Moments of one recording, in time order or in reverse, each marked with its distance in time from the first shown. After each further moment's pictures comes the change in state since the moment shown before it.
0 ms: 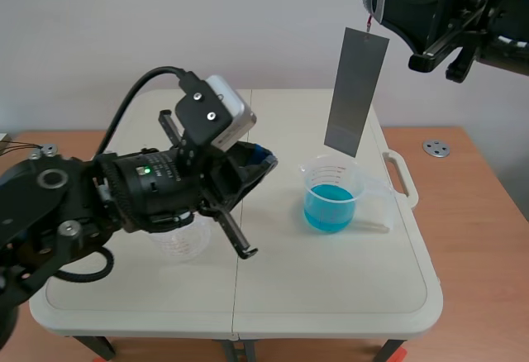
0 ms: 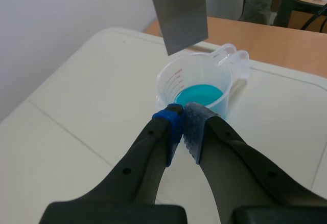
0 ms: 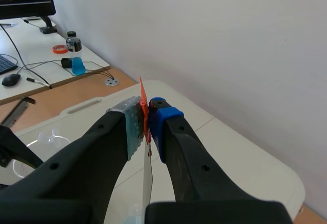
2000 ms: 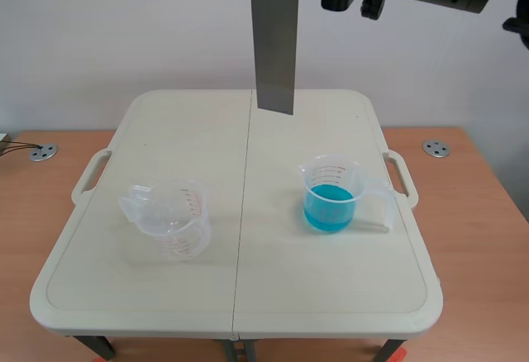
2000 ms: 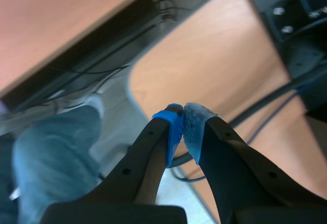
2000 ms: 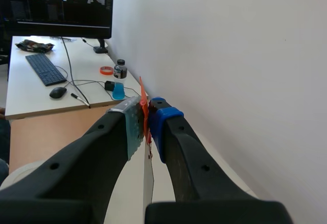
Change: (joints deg) left arm 54.4 -14.8 -28.8 -13.4 -7.5 2.6 -8.4; right arm 15.4 -2.9 -16.7 0.0 1.5 -0.6 0.0
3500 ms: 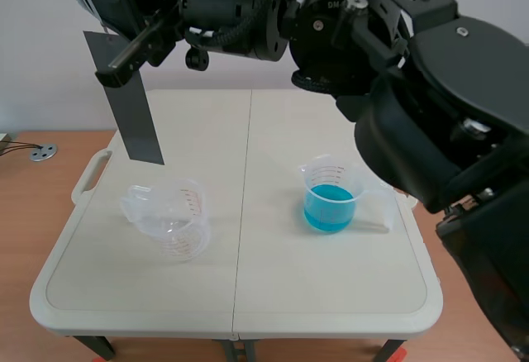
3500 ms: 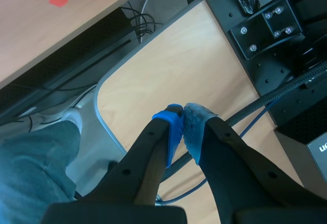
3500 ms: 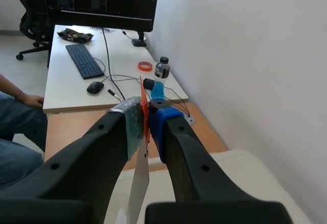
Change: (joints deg) left arm -2.8 2.0 4.2 -1.1 0.5 0.6 -0.9; right arm 4.0 -19.3 -18.2 -8.6 -18.3 -7.1 0.5
